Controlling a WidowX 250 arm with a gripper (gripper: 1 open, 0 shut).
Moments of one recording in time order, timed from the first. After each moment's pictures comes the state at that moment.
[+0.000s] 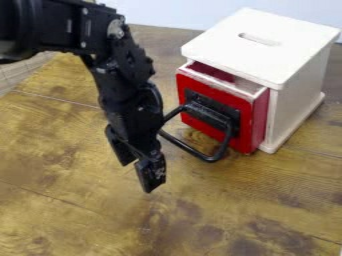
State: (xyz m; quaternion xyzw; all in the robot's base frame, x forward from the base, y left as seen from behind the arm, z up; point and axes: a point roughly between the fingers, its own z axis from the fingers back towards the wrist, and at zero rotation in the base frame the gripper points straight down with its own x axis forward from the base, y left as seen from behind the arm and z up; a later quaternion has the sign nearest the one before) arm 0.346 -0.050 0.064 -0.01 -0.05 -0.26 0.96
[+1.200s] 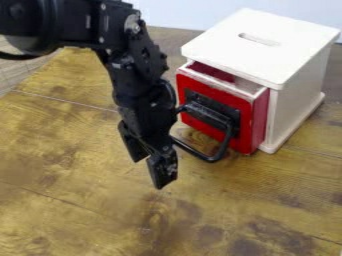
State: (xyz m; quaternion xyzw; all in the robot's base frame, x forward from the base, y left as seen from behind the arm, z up) arm 0.354 -0.062 0.067 -0.02 -0.05 -0.27 0.96
